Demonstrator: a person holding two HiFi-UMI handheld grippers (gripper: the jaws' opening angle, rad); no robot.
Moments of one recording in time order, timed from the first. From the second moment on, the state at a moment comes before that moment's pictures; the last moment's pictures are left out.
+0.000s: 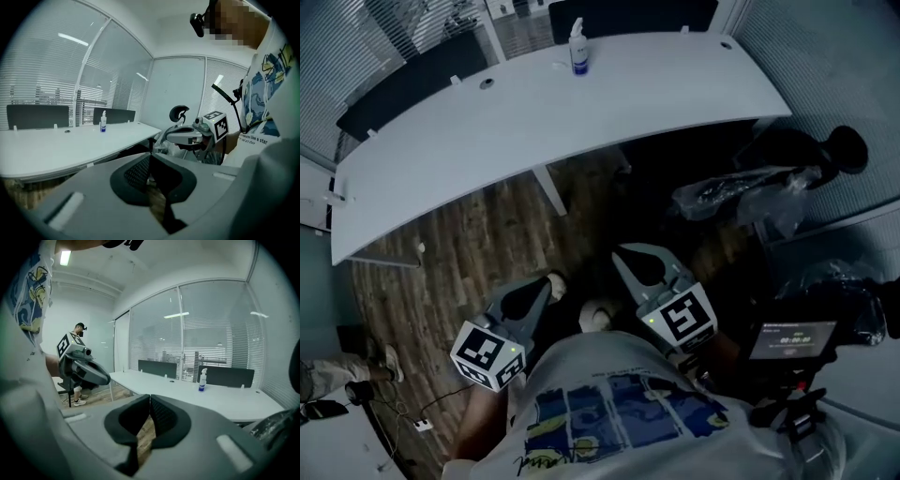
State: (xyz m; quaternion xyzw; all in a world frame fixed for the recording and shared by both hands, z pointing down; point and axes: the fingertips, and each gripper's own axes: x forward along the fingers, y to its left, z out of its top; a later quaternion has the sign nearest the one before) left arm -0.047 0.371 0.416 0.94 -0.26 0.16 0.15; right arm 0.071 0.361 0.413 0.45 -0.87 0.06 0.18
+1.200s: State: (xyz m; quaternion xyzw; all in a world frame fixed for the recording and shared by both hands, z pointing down) left arm -0.128 -0.026 0.404 0.91 -0.37 0.14 0.09; right arm 0.005 -0.027 0.411 0.40 -0.89 0.02 0.20
